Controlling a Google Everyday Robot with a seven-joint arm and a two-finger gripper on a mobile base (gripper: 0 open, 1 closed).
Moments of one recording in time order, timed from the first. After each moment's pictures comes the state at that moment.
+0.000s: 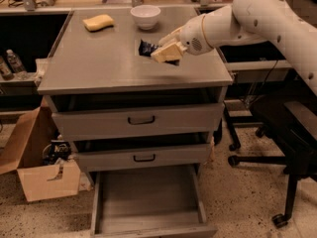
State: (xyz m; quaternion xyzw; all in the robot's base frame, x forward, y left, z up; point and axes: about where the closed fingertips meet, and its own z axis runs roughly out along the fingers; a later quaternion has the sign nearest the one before) arm 0.687 -0.039 0.922 -0.50 0.71 0.22 0.45
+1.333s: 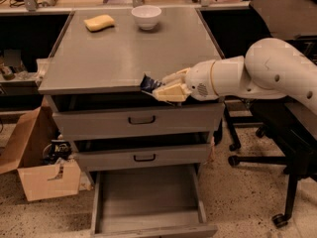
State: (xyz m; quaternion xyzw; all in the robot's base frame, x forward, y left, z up) arm 0.588 -0.040 0.861 -0.43 0.74 0.27 0.44
